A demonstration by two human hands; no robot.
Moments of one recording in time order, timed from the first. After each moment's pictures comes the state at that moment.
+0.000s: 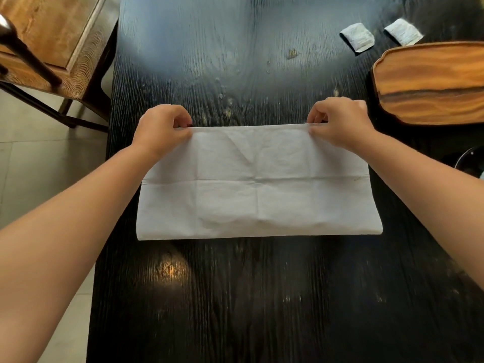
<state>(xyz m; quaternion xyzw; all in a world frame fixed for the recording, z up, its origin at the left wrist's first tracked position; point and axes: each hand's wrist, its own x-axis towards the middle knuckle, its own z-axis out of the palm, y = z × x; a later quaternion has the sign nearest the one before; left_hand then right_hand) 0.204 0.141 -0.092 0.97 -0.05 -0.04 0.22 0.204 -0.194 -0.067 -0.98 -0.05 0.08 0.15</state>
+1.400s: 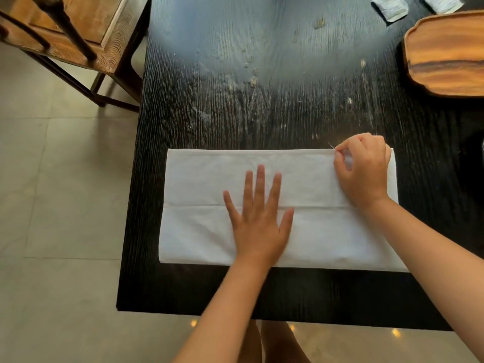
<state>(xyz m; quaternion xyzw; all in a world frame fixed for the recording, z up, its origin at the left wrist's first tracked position) -0.042 0.001 -0.111 0.99 -0.01 -0.05 0.11 0.065 -0.189 -0.119 -0.97 -0.03 -0.15 0.20</state>
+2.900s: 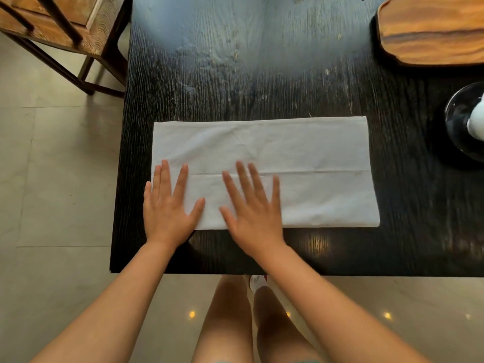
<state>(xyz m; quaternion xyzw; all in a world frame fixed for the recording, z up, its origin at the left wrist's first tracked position) -0.082 0.132 -0.122 0.99 0.04 -0.08 0.08 -0.086 -0.054 -0.105 -0.98 -0.15 0.06 0.09</state>
